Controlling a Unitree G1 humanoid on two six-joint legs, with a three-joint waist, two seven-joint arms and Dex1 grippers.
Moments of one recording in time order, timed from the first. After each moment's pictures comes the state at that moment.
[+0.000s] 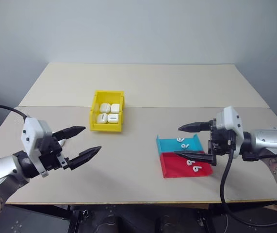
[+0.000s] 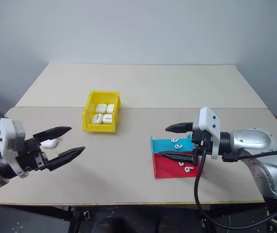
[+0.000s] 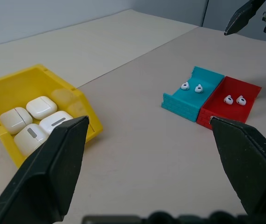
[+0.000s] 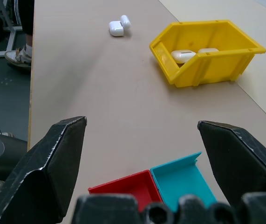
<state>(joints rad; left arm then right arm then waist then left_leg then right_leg) 0.09 0.82 0.54 -0.69 -0.89 0.68 -0.74 -0.34 -0.90 -0.13 -0.46 0.67 0.60 1.07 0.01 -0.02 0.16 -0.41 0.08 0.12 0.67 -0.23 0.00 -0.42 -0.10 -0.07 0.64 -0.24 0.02</state>
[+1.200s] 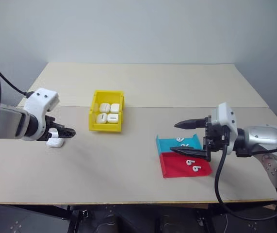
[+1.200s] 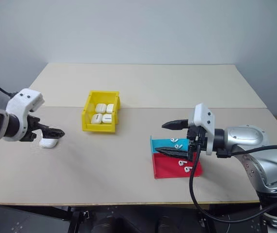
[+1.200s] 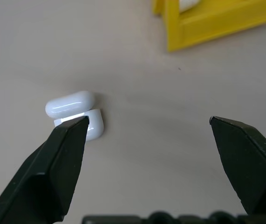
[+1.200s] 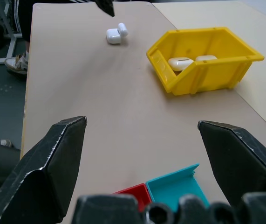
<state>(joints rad) -0.89 1.21 -0.06 0.05 -1.42 1.61 0.28 -0.39 -0.86 -0.09 -0.43 0.67 0.60 1.04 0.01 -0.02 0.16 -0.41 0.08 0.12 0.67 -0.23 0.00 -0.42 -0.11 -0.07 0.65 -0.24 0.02</state>
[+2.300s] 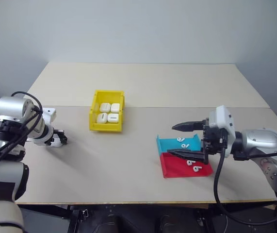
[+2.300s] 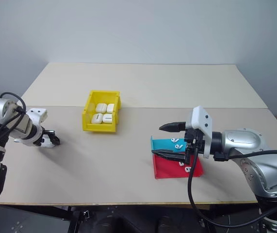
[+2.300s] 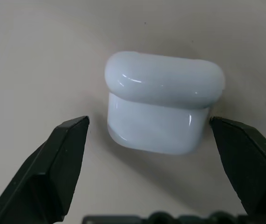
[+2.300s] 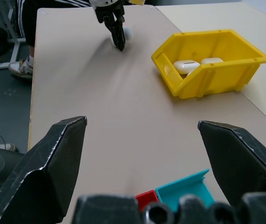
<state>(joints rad) -1.08 0.89 -0.31 0.67 -0.56 1.48 -0.19 -0.37 -0.85 -0.09 -0.48 0.69 0.62 0.99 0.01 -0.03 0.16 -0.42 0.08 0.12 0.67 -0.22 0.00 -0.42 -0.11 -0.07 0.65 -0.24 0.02</state>
